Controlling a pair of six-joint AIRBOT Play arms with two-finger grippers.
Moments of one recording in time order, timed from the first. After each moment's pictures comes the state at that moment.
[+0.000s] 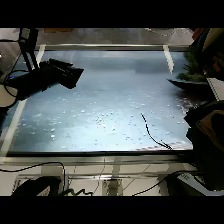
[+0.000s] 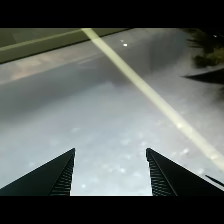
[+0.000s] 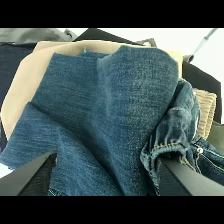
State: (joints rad) left arm -0.26 -0.98 1.24 0.97 -0.67 -1.00; right arm -1.21 -1.12 1.92 -1.56 1.77 1.74
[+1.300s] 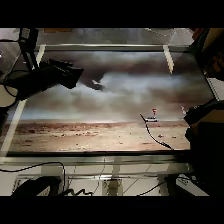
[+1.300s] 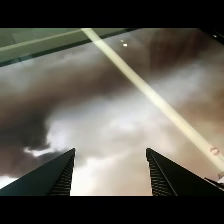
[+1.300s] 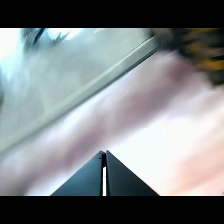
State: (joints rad) left arm -0.26 -0.98 1.24 0.97 -0.67 -1.00; right arm -0.68 -1.16 1.98 -1.04 1.28 1.65
